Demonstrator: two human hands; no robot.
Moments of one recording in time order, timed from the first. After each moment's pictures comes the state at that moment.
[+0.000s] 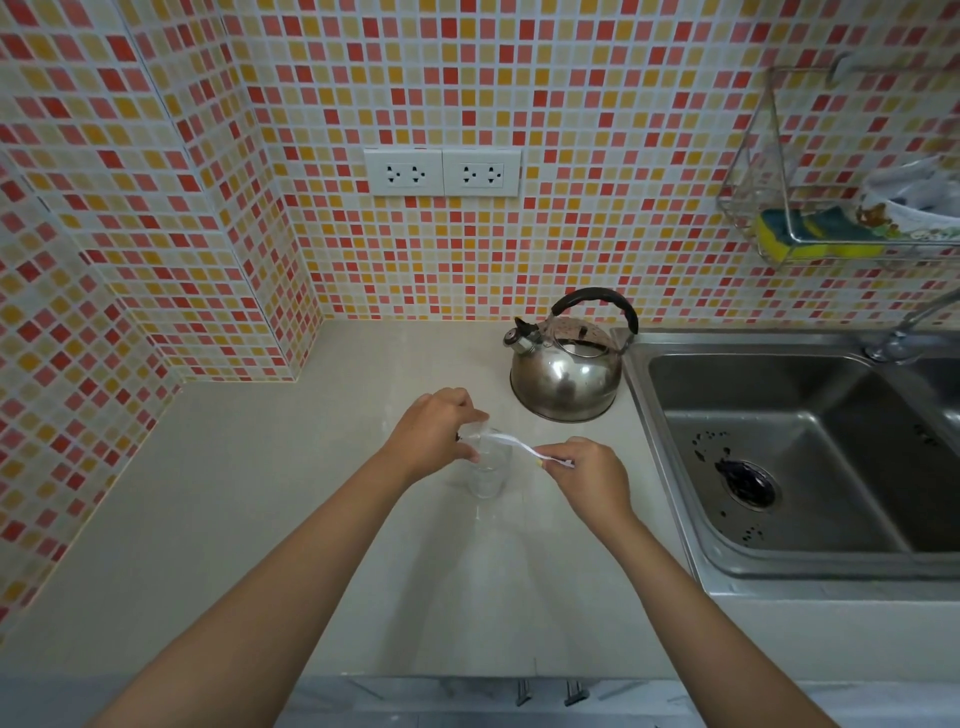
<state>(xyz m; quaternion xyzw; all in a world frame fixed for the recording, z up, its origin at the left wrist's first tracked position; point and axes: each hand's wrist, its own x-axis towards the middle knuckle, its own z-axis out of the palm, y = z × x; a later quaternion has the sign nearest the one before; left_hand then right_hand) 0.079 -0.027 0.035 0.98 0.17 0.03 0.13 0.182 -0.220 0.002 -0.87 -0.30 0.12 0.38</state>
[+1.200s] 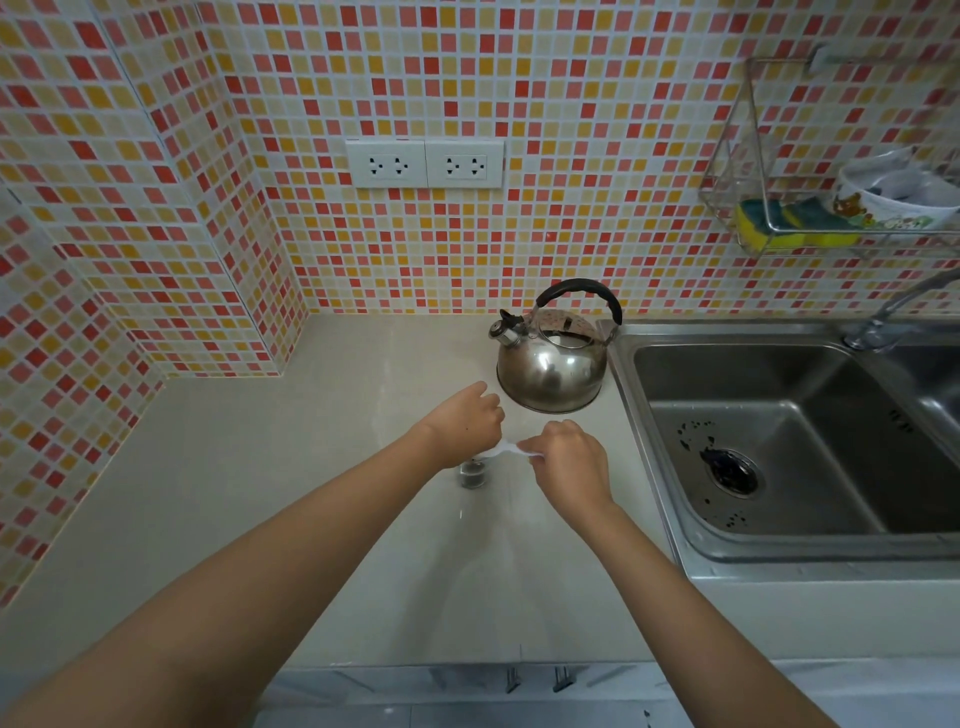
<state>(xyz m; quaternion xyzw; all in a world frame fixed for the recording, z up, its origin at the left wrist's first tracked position) 0.113 -0.067 0.057 0.93 -0.11 -0.14 -0.33 0.176 -0.217 0.011 -0.90 -0.41 0.01 0.16</state>
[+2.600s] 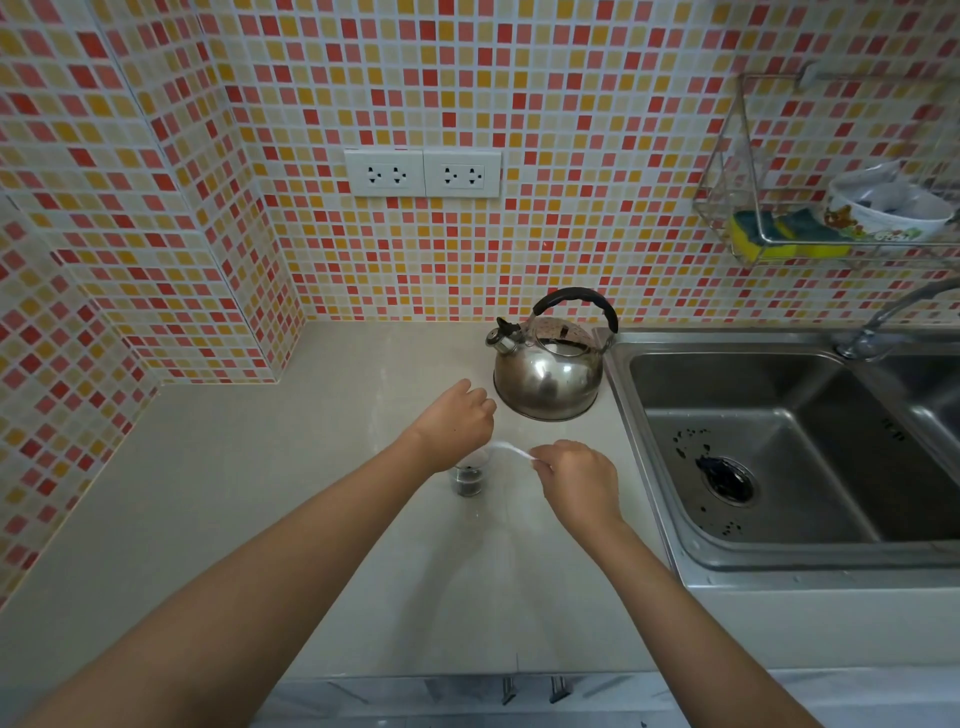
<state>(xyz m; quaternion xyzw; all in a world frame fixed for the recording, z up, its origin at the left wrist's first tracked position) 0.111 -0.057 0.054 0.94 -0.06 -0.09 -0.31 0.178 -0.229 0.008 -0.90 -0.40 -0.03 0.15</state>
